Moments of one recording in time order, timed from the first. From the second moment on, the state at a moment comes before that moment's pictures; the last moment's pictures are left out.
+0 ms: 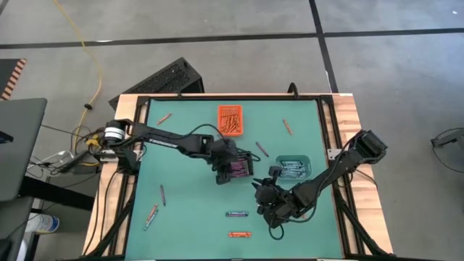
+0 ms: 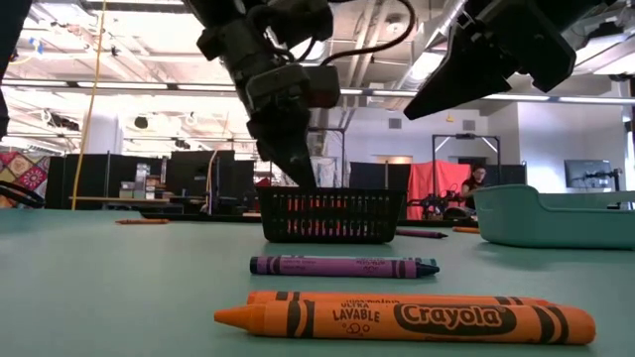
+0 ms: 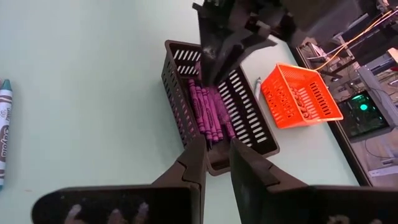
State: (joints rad) left arm 0.03 1.80 1.19 -0.33 0.07 -0.16; right arm 0.59 1.74 1.12 -0.49 0.97 0.41
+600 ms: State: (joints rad) left arm 0.04 1.71 1.38 -0.93 -0.21 -0.07; right arm 0.59 1.74 1.12 -0.49 0.97 0.41
